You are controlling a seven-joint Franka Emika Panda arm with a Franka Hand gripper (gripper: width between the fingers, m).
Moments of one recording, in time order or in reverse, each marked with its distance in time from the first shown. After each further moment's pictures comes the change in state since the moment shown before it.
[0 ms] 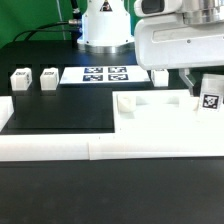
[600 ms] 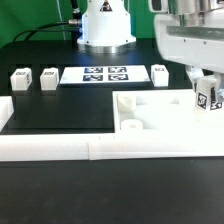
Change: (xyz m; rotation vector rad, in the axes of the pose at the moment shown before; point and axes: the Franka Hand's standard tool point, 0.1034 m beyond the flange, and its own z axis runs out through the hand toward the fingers) arm -0.002 -0.001 0.002 0.040 -0.006 0.907
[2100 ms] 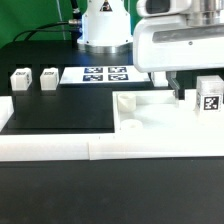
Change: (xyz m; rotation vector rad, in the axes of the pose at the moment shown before) arm 0.003 0.000 0.000 -0.079 0.057 -1.198
